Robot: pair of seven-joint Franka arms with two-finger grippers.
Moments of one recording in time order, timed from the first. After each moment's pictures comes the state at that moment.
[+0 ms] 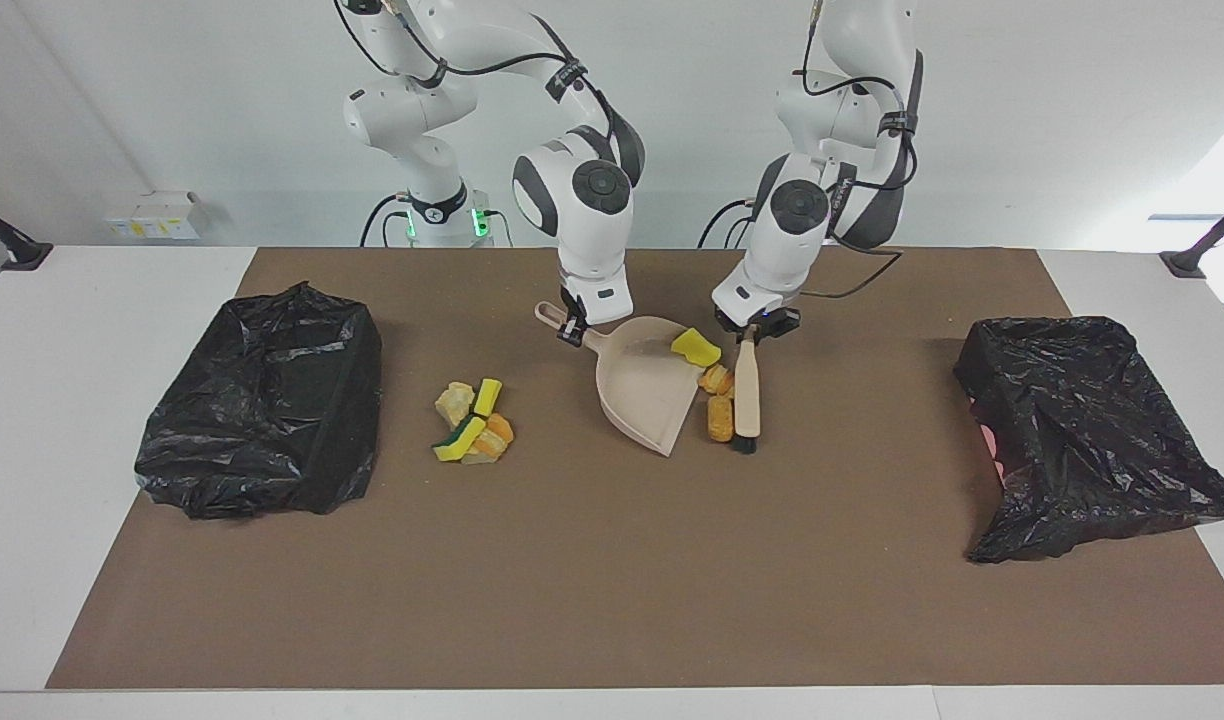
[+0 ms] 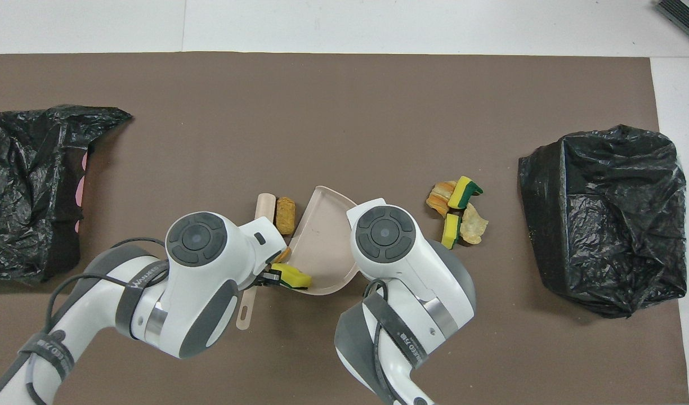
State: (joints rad) left arm -0.60 0.01 0.03 -2.25 -0.10 2.11 -0.28; right arm 0.58 0.18 0.03 -1.97 -0.02 1.99 -0.50
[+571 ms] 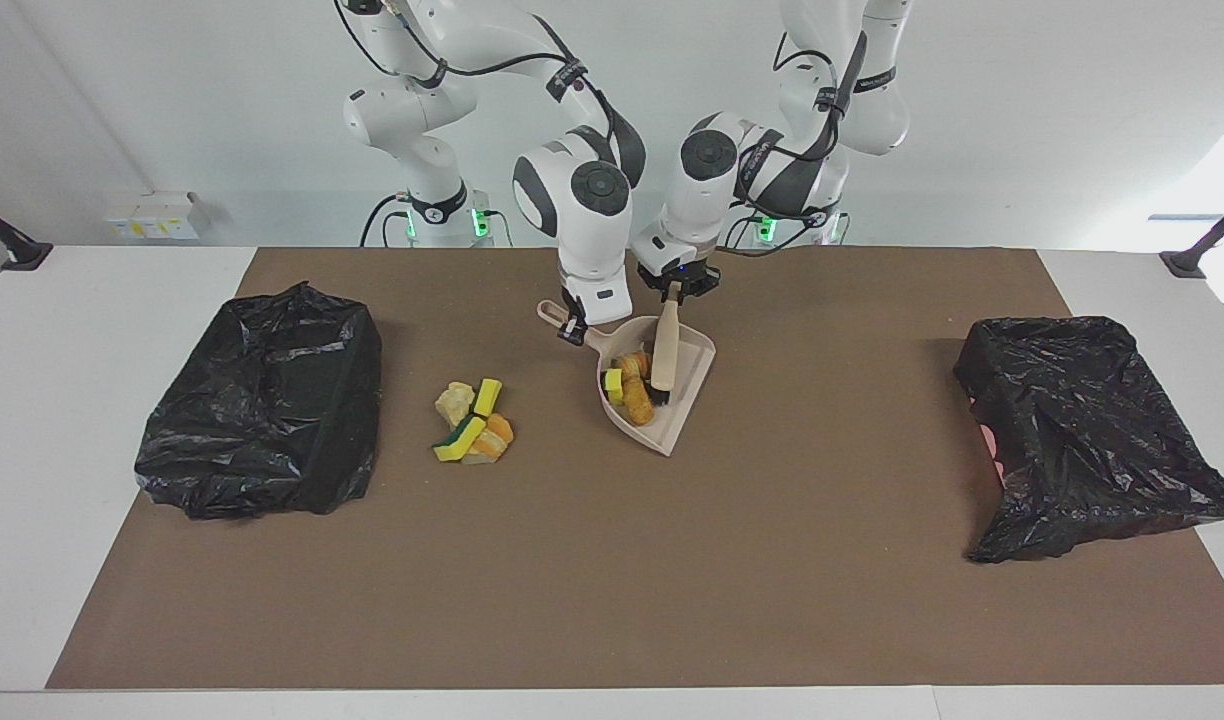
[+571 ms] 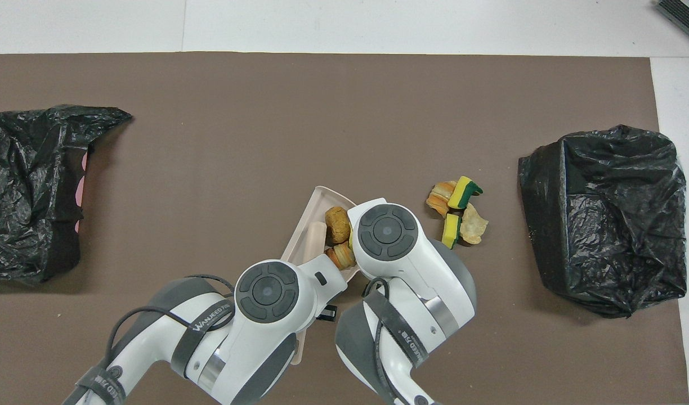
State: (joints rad) left arm -0.79 -0.02 0.04 -2.23 -0.16 2.11 -0.43; right arm 0.58 0.18 0.03 -1.97 0.00 1.99 -0.50
